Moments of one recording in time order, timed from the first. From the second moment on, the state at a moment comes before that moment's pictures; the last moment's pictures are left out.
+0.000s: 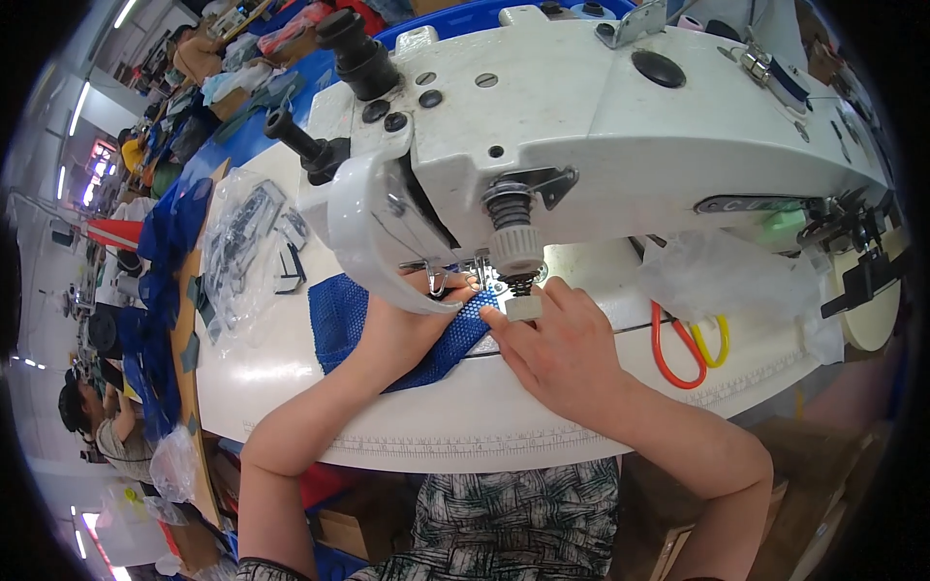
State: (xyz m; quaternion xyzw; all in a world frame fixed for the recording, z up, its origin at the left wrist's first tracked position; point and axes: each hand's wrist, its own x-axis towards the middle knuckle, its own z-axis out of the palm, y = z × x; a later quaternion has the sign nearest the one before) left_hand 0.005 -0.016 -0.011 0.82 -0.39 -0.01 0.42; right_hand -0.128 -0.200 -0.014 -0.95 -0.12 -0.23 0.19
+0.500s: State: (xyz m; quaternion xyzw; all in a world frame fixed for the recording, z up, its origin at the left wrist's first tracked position) left_hand 0.016 -0.018 0.000 0.82 -0.42 -0.04 0.39; right_hand -0.108 -0.235 0.000 -0.80 0.01 -0.24 0.56
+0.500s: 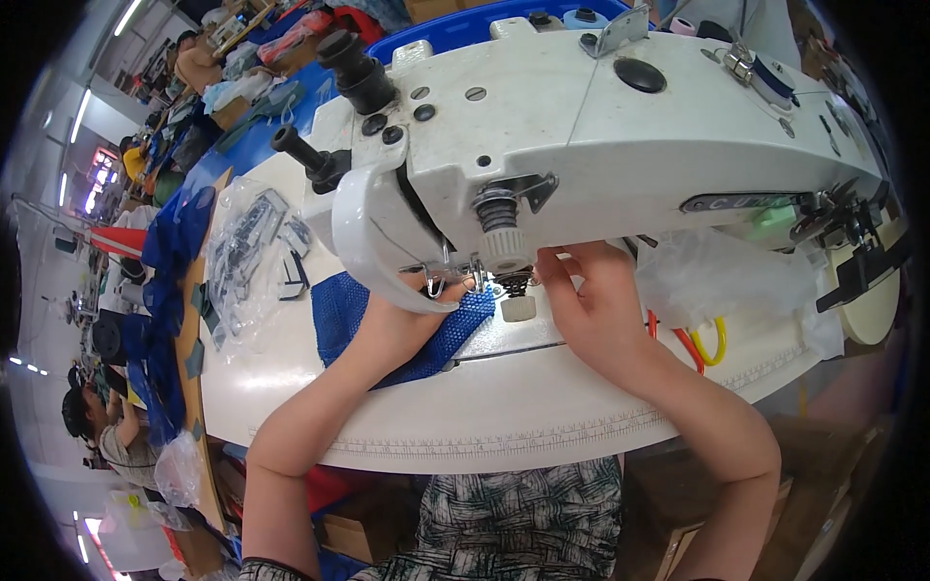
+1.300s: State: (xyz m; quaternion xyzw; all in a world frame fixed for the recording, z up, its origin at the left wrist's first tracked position) left_hand 0.011 -0.011 0.007 0.81 -0.38 -0.15 0.43; right_hand -0.105 -0.235 -0.003 -0.90 0.02 -0.32 0.28
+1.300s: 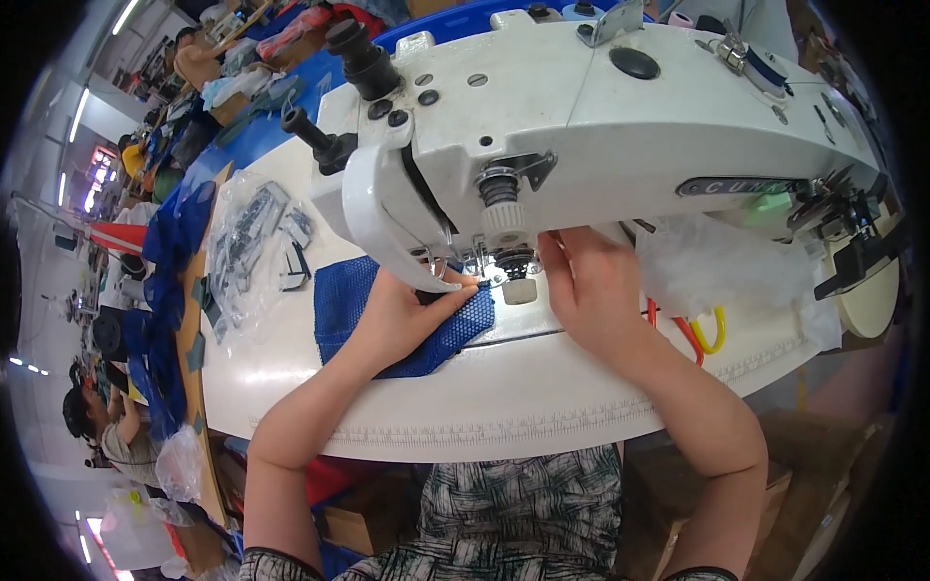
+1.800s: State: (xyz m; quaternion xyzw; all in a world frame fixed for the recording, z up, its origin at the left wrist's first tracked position) left_hand 0.013 -0.018 -0.004 0.83 -0.37 -0.08 0.41; right_hand -0.109 -0.232 -0.001 -0.87 0.01 -0.33 0.37
